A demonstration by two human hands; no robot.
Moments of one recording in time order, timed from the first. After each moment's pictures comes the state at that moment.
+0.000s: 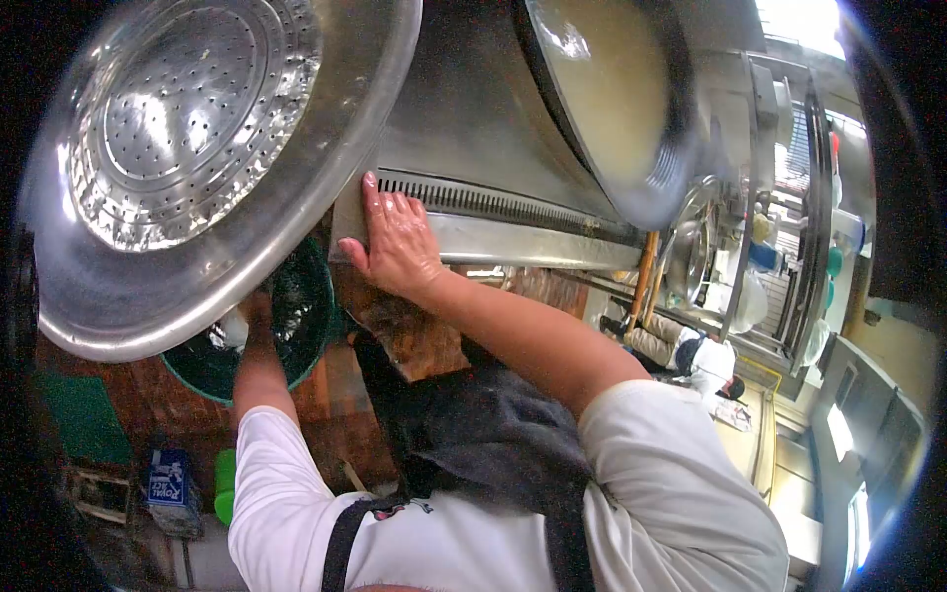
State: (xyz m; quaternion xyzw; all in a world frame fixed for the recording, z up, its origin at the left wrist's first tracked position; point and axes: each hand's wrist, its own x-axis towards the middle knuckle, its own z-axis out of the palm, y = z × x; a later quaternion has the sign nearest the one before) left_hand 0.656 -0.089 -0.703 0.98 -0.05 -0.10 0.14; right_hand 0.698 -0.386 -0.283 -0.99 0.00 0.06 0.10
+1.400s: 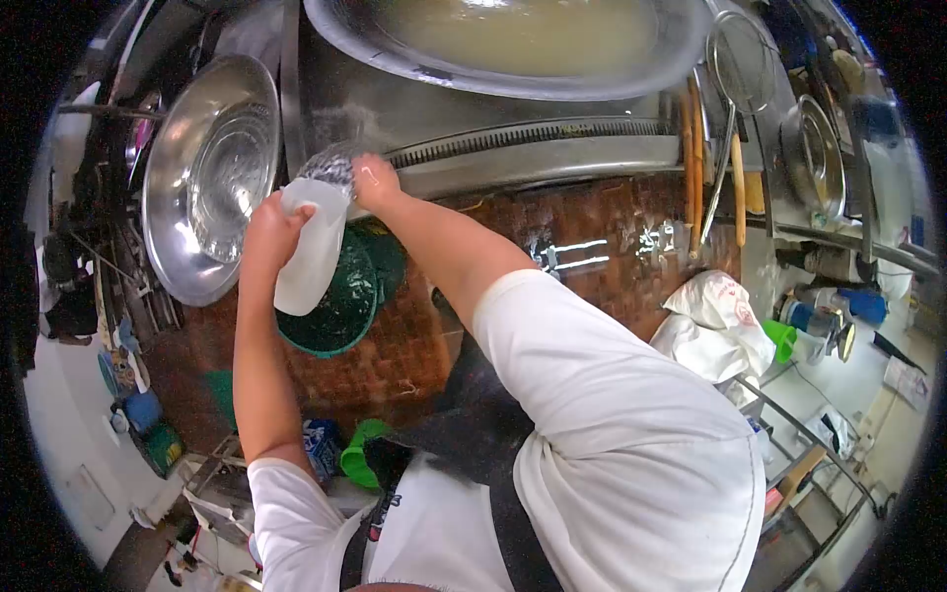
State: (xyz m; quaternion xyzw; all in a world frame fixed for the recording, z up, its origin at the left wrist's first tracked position) left_hand 0.664 -0.362 -0.064 0.94 -0.24 -0.17 0.17; right_hand 0.645 -0.501 -0.294 -0.94 0.12 -0.07 0.30
